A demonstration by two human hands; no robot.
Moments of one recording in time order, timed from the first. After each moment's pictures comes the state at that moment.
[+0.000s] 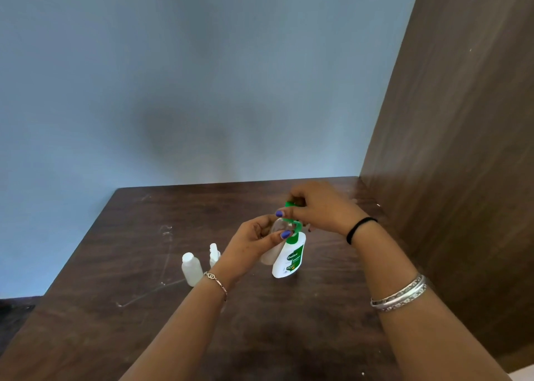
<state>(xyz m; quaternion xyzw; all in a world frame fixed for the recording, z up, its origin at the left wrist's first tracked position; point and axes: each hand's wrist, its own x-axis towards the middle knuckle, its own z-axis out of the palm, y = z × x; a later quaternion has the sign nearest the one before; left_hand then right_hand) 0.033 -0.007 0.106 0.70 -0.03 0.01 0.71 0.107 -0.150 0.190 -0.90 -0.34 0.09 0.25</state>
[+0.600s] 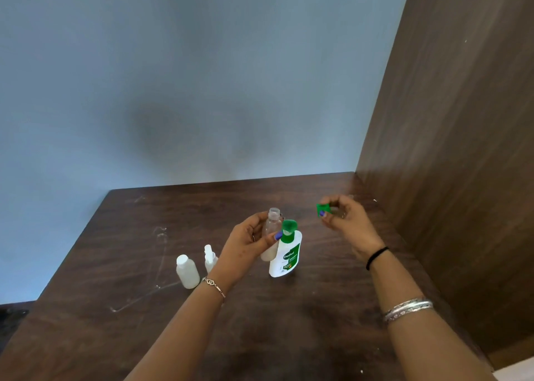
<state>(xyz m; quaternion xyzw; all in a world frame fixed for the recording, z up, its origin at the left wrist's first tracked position) 0.040 -0.008 0.095 0.73 -0.01 0.07 0.68 0.148 -0.206 0.087 -0.72 -0.16 0.07 0.67</state>
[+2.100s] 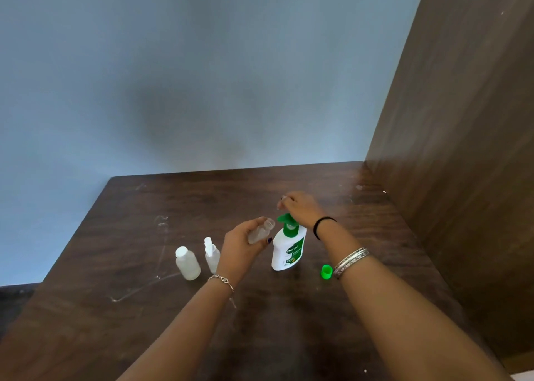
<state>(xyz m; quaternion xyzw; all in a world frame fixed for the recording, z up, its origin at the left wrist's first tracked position) 0.060 0.002 0.047 0.85 0.12 0.14 0.50 0.180 -0.115 0.075 -0.90 -0.16 0.16 0.37</state>
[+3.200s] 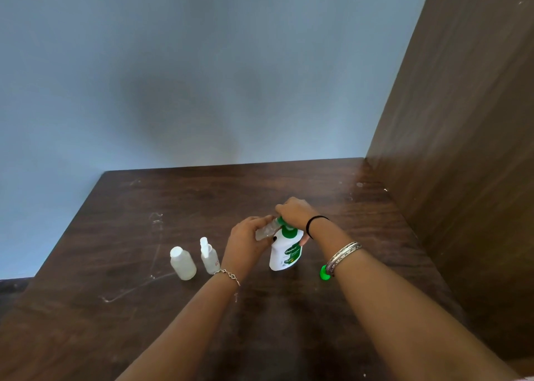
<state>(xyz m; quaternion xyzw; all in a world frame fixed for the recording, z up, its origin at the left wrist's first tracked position) 0.080 -0.004 0.047 0.91 0.10 0.10 0.40 0.180 -0.104 0.073 -0.91 -0.09 0.27 0.31</state>
